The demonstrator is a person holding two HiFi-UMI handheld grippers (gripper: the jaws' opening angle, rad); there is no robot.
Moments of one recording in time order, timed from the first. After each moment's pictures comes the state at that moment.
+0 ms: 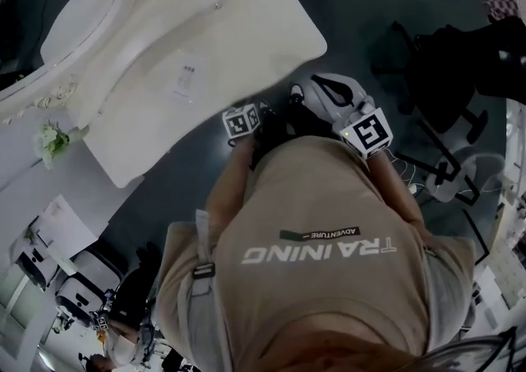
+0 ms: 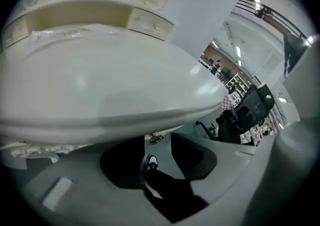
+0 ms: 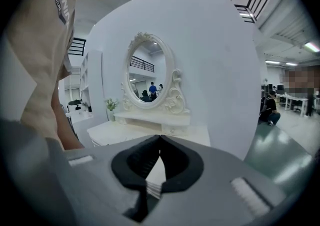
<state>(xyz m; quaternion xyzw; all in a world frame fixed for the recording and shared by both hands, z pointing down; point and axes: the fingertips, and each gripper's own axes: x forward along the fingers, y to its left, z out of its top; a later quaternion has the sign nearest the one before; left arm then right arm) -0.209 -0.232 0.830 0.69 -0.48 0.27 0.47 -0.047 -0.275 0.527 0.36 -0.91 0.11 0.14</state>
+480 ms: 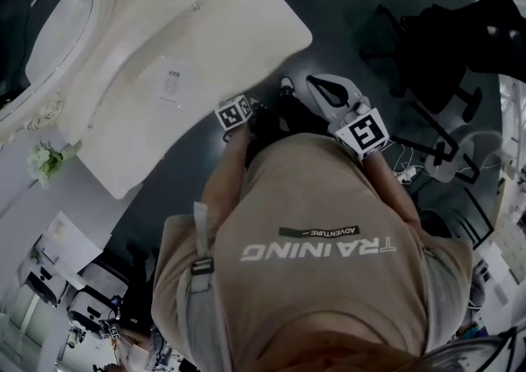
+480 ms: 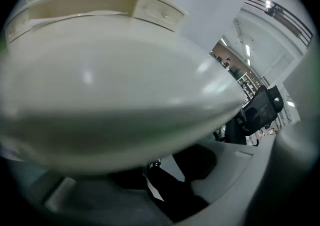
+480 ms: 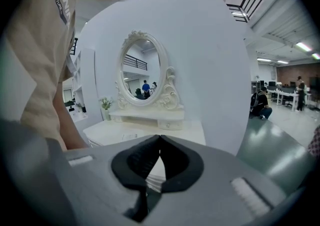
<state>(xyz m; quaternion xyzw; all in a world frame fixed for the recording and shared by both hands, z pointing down) -0.207 -0.243 0.859 0.66 -0.50 0.29 0.48 -0.031 -0.260 0.533 0.40 -0.90 0.12 0.15</state>
